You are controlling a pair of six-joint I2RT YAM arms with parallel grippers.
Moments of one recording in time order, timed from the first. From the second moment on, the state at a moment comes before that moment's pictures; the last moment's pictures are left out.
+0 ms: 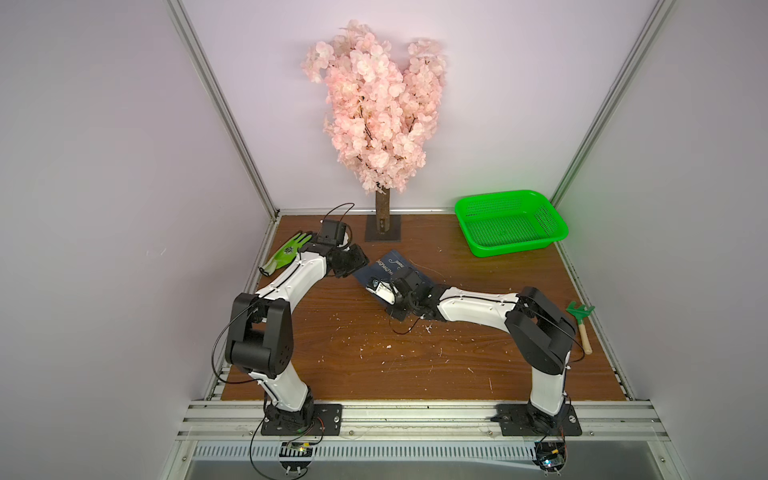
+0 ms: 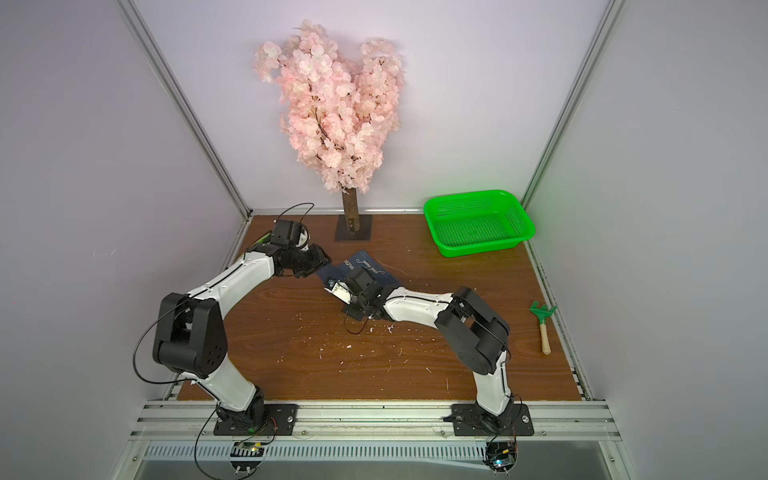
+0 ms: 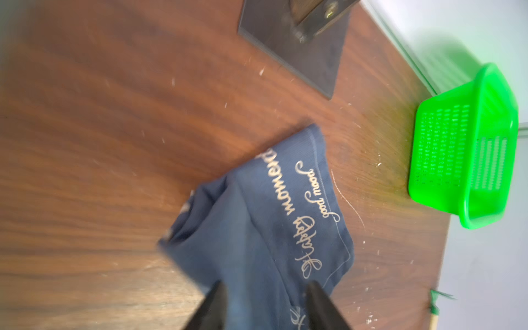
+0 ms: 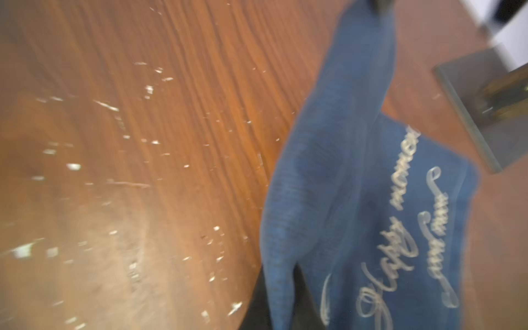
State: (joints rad) left arm -0.19 1.66 1.26 -0.52 0.28 -0.62; right arm 0.91 1.91 1.24 -0.12 -0.04 -0.24
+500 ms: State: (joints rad) left arm -0.19 1.62 1.32 -0.60 0.19 -0.42; right arm 0.68 1.96 1.35 -0.22 -0.52 -0.06
